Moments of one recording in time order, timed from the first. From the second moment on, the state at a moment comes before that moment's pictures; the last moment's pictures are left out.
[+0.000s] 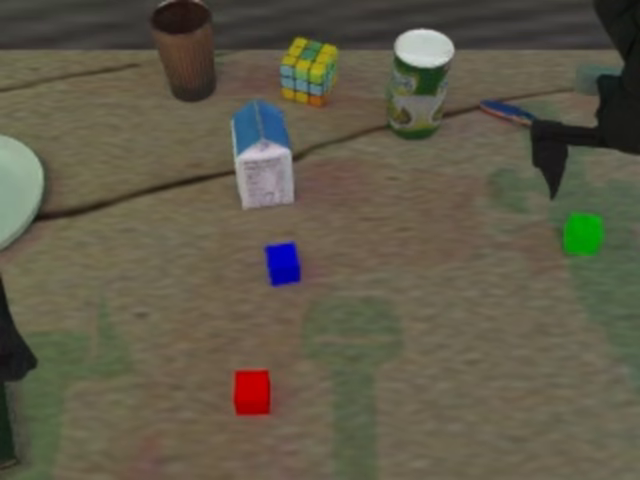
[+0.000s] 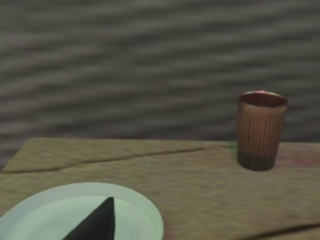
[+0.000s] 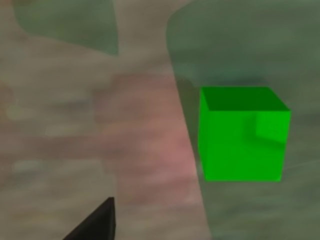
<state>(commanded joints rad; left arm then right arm) 0.02 0.00 0.00 0.00 0.00 0.00 0.11 2.25 1.84 -1.16 0.00 0.27</state>
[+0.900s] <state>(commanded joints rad) 0.02 0.00 0.00 0.00 0.00 0.00 0.11 2.35 1.69 -0.90 0.00 0.27</state>
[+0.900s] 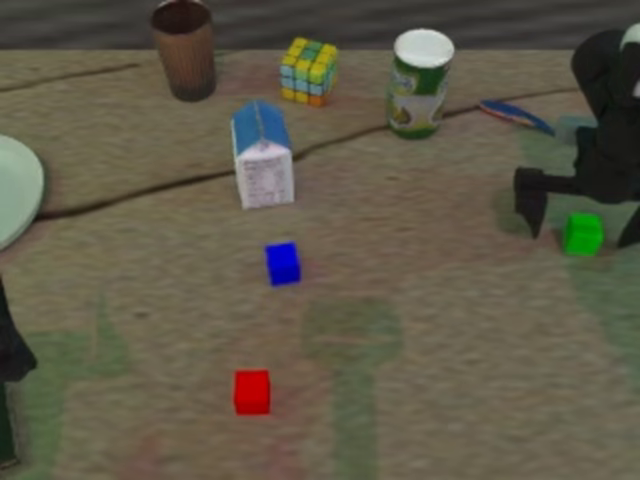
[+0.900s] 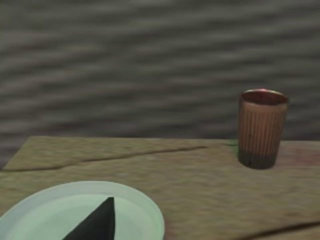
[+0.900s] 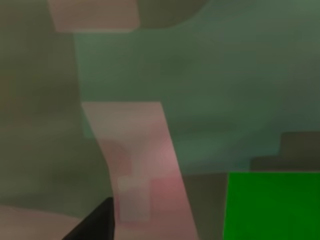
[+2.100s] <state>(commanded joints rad) 0.02 0.00 0.00 0.00 0.00 0.00 0.11 2.33 1.69 -0.91 0.01 0.27</state>
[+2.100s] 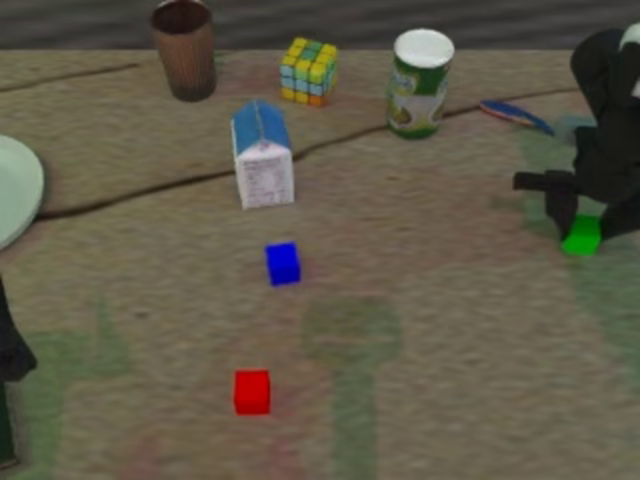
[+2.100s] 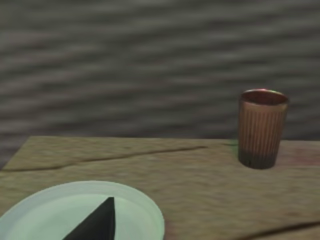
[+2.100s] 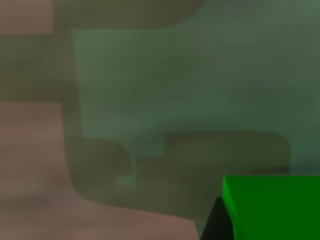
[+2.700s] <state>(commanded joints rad) 0.02 0.00 0.00 0.00 0.00 0.00 0.12 2.25 1.84 -1.14 0.01 0.27</state>
